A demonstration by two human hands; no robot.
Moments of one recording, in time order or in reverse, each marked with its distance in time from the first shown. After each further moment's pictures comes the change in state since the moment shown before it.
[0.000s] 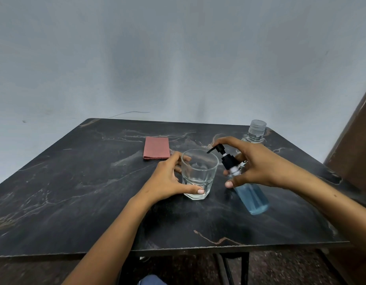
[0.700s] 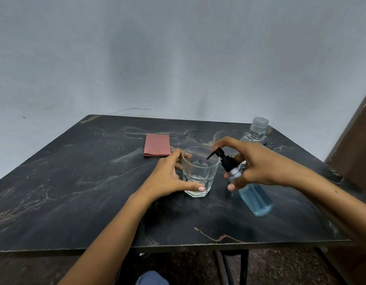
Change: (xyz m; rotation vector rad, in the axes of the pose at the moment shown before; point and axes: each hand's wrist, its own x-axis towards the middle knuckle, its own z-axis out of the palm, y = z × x) left_hand 0.000 0.000 0.000 0.005 0.003 -0.003; right_hand -0.001 -0.010 0.000 -0.031 -0.092 0.018
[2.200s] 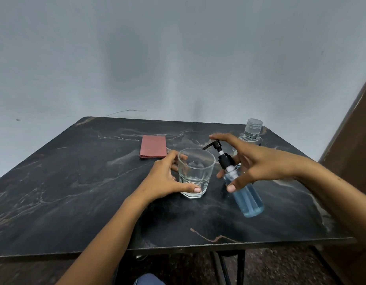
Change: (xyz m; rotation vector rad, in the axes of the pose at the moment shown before) left_hand 0.001 -0.003 0.001 -0.020 -0.003 0.004; right_hand 0.003 0.021 -0.012 0.278 -0.200 -0.039
